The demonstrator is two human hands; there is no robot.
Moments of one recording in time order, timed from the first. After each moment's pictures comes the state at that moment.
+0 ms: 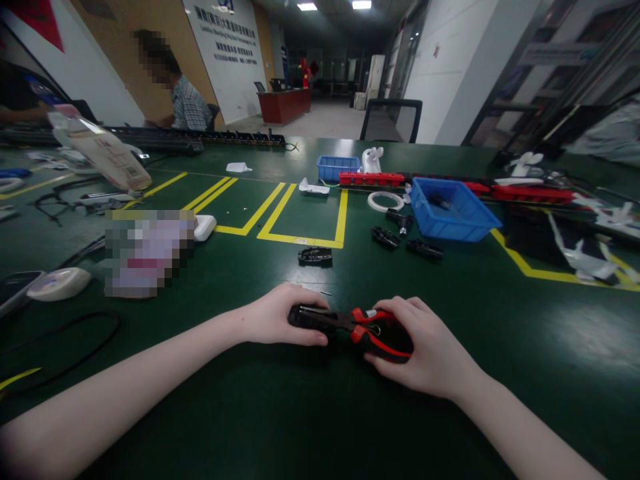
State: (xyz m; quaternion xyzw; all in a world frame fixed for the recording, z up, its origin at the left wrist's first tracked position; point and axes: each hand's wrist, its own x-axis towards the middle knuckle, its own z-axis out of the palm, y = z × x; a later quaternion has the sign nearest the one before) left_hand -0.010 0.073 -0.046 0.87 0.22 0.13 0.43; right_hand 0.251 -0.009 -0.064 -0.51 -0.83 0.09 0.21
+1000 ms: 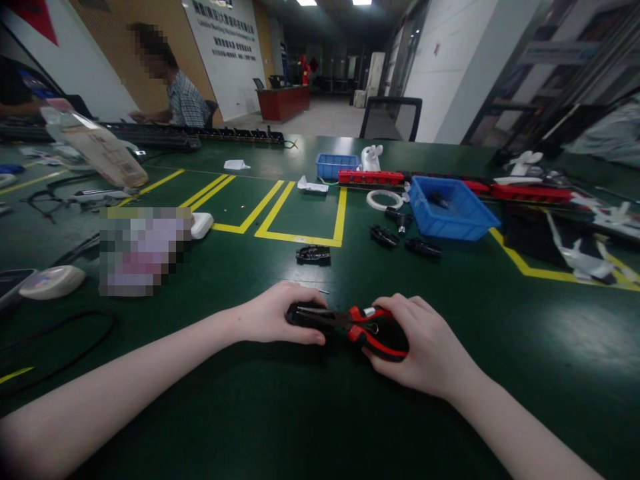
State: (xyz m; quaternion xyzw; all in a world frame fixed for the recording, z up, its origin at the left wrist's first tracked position) left_hand -0.009 0.072 -0.046 0.87 0.22 0.13 0.42; right_hand 0.250 -0.009 -0.062 -0.50 -0.84 0.03 0.21
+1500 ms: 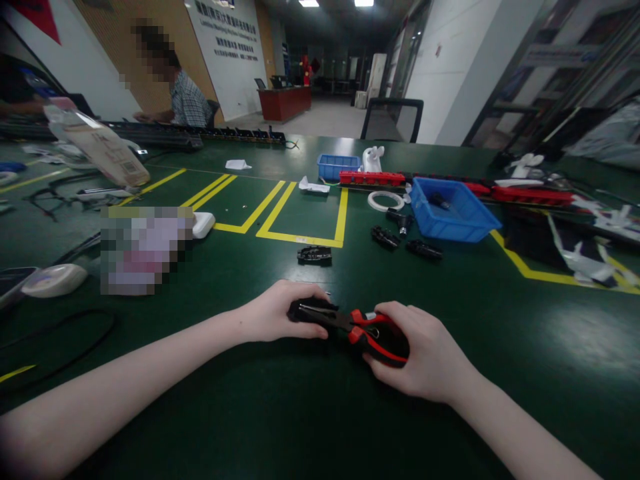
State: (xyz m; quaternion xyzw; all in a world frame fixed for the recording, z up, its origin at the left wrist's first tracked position) left_hand -0.009 0.071 -0.046 0.86 0.23 0.17 0.41; right_hand 0.246 -0.011 -0.059 -0.52 -0.83 0.09 0.20
